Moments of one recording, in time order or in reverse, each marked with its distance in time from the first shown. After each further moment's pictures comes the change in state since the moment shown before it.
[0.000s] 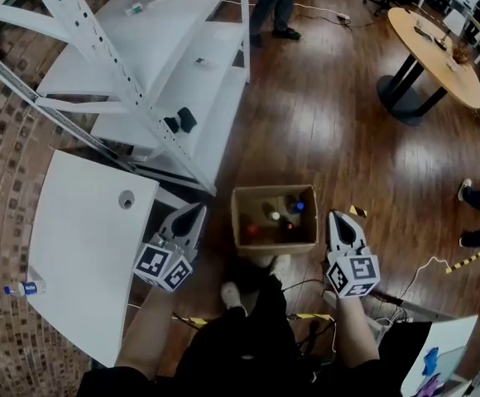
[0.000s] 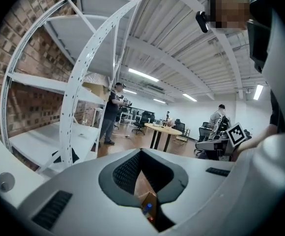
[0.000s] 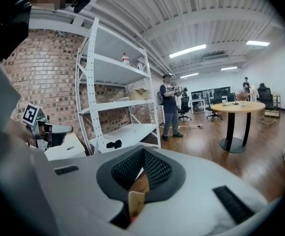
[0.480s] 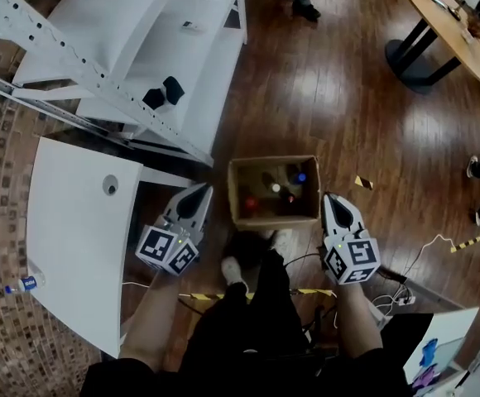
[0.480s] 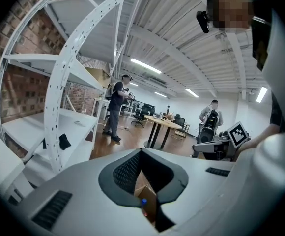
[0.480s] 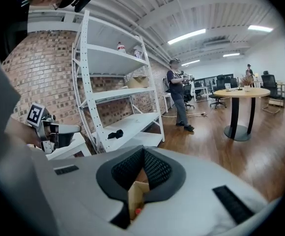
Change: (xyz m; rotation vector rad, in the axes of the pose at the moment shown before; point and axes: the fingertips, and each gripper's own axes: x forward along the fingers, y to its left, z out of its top) left arm 0.054 -0.003 -0.055 -0.056 0.089 0.001; right arm 0.038 -0.017 -0.047 0.056 0.116 0.055
